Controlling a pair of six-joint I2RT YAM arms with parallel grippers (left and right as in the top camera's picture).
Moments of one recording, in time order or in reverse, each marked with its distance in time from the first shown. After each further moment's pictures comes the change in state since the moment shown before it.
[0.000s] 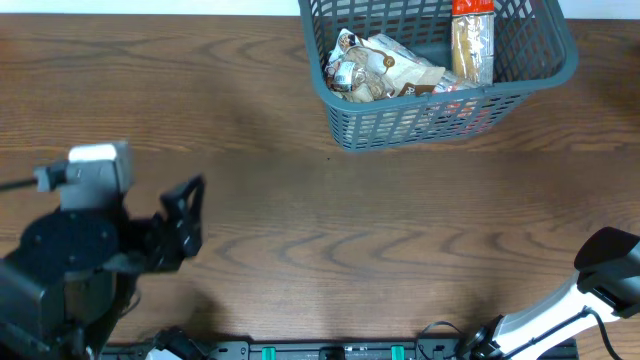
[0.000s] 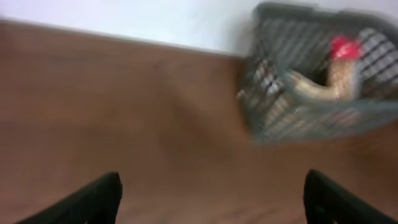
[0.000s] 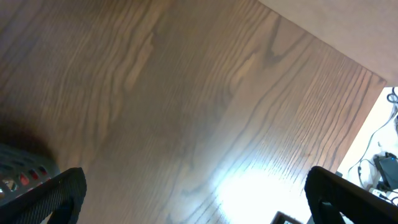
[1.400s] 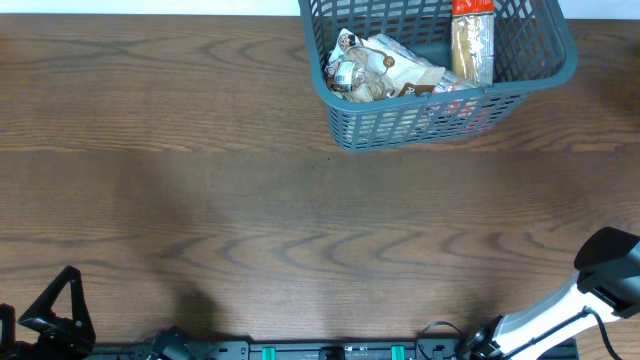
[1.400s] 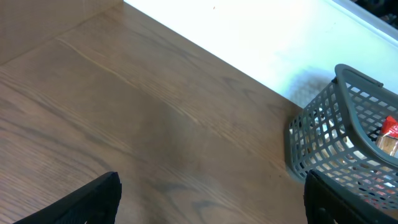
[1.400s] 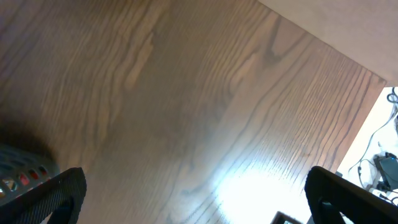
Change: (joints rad) left arm 0.001 -0.336 0.000 -0.272 -0.249 -0.307; right arm 0.000 0.000 0.000 0.000 0.000 0.000
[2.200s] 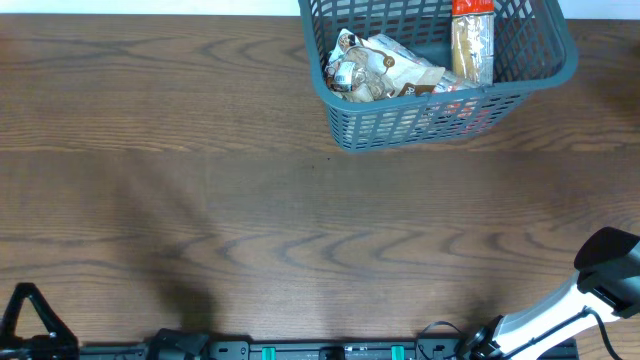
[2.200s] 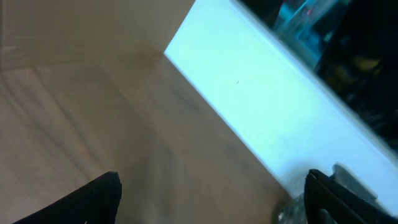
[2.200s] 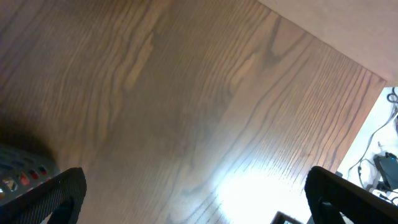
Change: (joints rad) left arm 0.355 -0.208 -0.232 0.311 0.013 -0.016; right arm 0.000 0.000 0.000 0.000 0.000 0.000
